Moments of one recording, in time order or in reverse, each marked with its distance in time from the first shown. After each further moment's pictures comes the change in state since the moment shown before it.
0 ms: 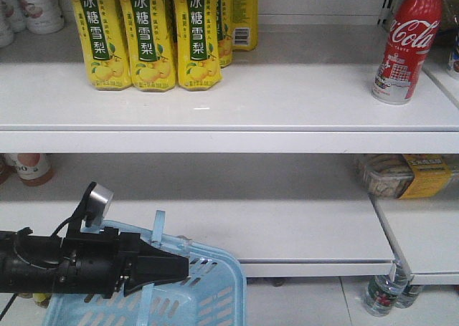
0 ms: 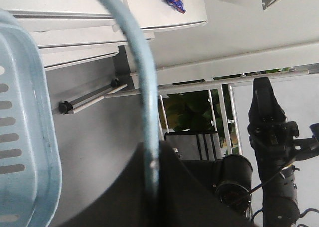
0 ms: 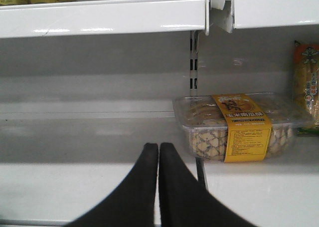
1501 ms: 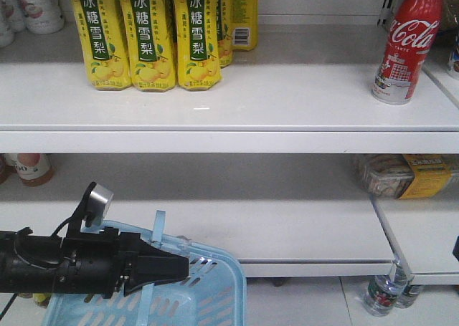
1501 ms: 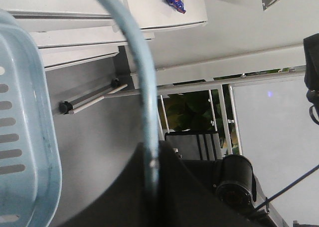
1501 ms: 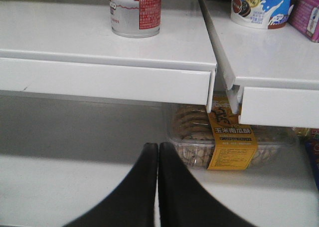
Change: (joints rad) left arm 0.000 0.000 0.000 0.001 0.000 0.000; right arm 0.000 0.561 -0.459 -0.045 0.120 -0.045
